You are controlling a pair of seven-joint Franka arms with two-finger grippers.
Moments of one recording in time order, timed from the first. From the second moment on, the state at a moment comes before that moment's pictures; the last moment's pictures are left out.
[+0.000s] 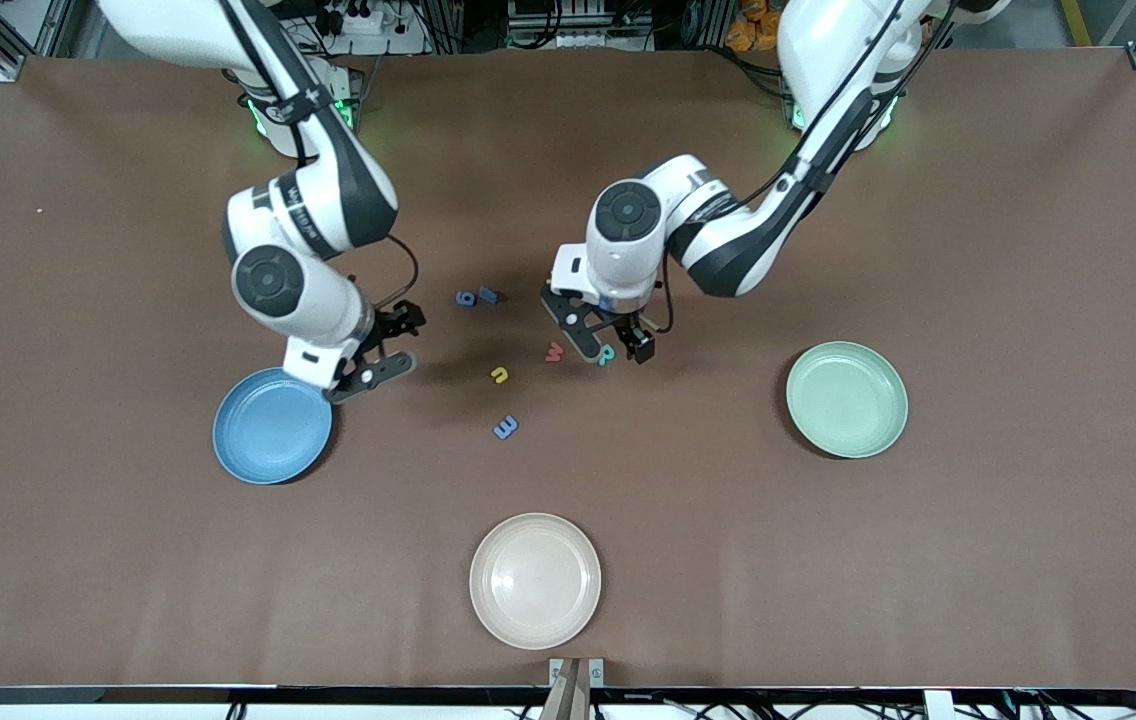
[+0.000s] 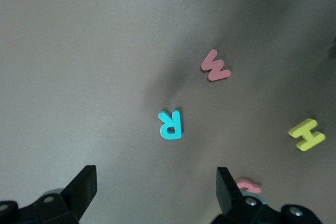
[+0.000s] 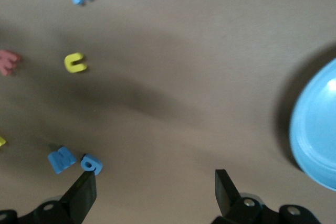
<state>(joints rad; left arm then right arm) -0.48 0.60 -0.35 -1.71 0.26 2.25 0.06 0.46 0.30 -0.01 -1.99 0.12 2.14 -0.07</state>
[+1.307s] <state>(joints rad) -0.50 0.79 -0.34 -1.64 0.35 2.39 0.06 0.69 0.15 -0.02 -2.31 -0.01 2.42 -0.27</state>
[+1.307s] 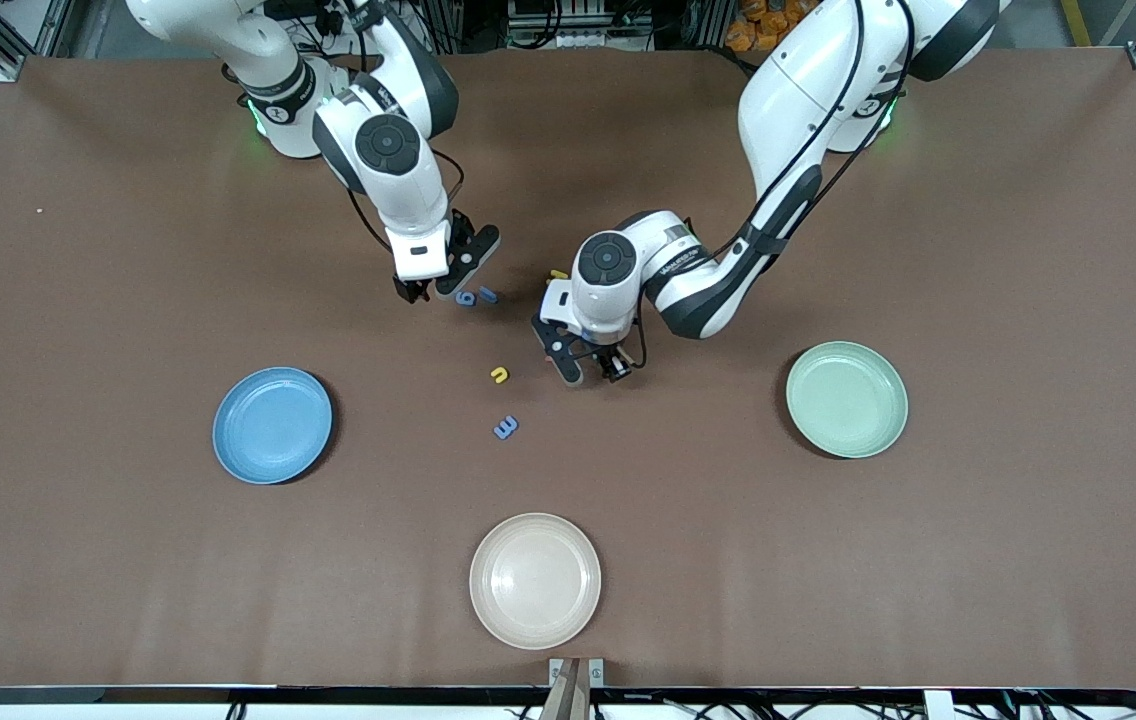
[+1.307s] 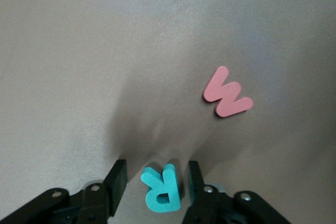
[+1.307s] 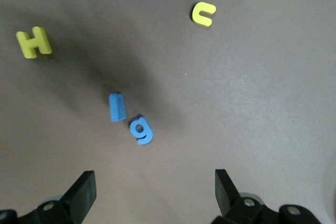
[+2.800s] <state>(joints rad) 0.16 0.58 -0.43 -1.70 0.21 2.05 0.27 0.74 0.32 -0.03 -2.37 -0.01 2.68 -0.49</state>
